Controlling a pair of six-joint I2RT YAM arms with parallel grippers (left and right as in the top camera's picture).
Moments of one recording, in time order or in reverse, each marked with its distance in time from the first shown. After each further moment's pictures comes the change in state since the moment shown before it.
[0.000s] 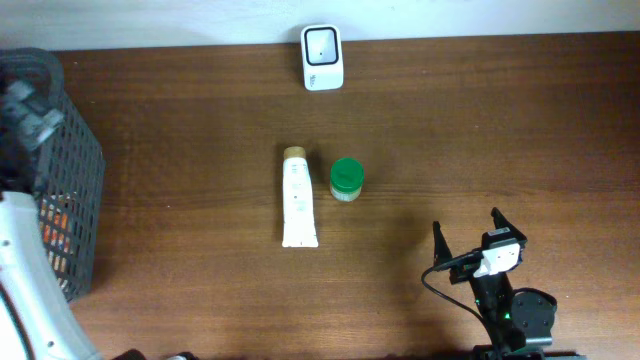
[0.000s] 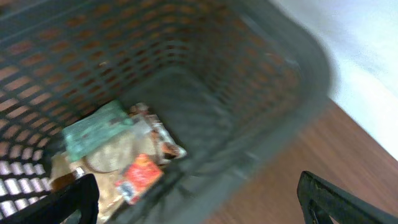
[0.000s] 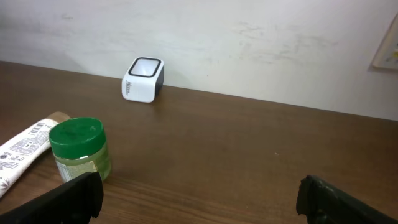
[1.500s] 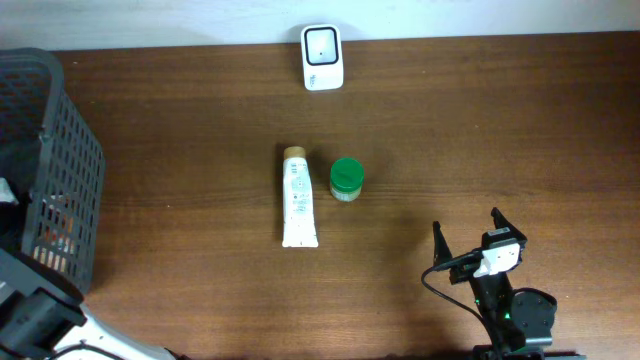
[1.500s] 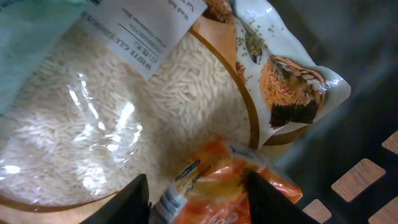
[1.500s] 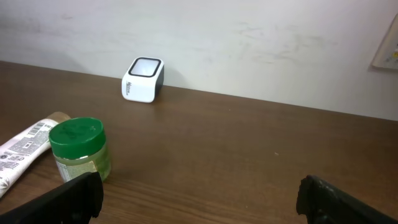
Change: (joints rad) left arm 0.407 0.550 -0.217 0.079 0.413 0.468; right arm 0.000 0.000 0.000 0.000 0.000 0.000
